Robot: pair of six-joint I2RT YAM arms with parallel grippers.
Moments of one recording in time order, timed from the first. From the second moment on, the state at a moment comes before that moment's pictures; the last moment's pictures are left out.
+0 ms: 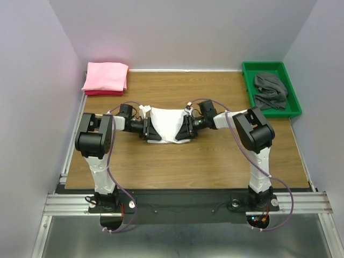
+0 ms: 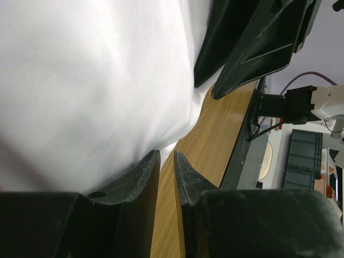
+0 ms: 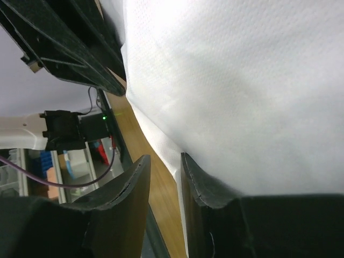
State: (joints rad) left arm -0.14 1.95 0.95 -0.12 1.08 -0.18; right arm 0.44 2.14 1.20 0.04 -0.96 0.58
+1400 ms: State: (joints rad) left arm -0.04 1.55 1.38 -0.70 0.82 0.43; right arm 0.50 2.18 1.45 0.04 -0.93 0.59
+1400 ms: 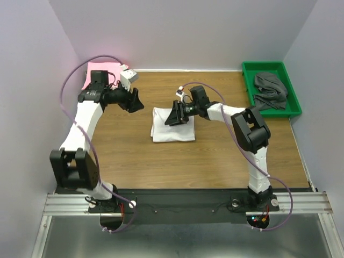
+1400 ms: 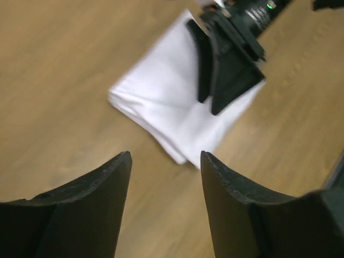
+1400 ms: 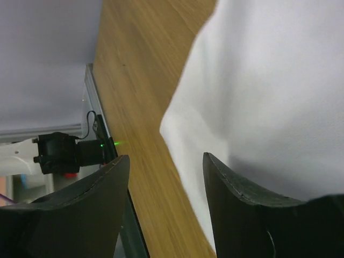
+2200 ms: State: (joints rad) left arm 0.13 1.25 0.88 -0.33 0.64 -0.18; right arm 0.94 2.03 1.47 -0.28 -0.19 -0.23
